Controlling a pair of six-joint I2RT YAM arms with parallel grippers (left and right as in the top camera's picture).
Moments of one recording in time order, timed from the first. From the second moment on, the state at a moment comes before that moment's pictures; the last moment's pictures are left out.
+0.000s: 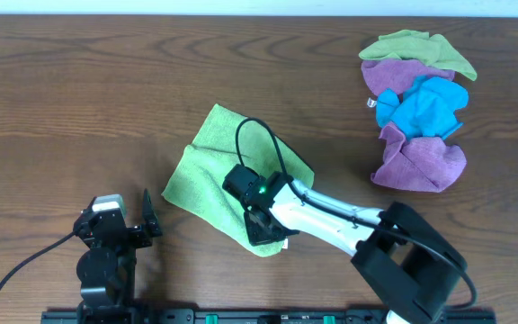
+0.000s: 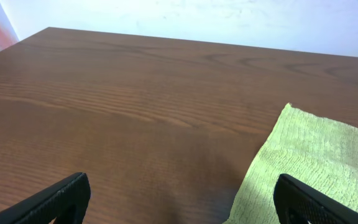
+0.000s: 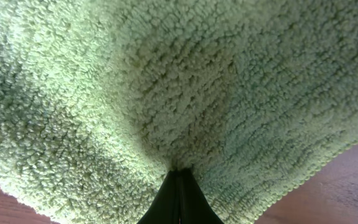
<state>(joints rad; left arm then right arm) 0.04 0.01 0.12 -0.38 -0.08 -0.07 0.90 1.88 1.12 -0.84 -0.08 0.71</state>
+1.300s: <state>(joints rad) 0.04 0.01 0.12 -0.38 0.07 -0.23 0.30 1.32 0.60 -0.50 -0.59 0.52</state>
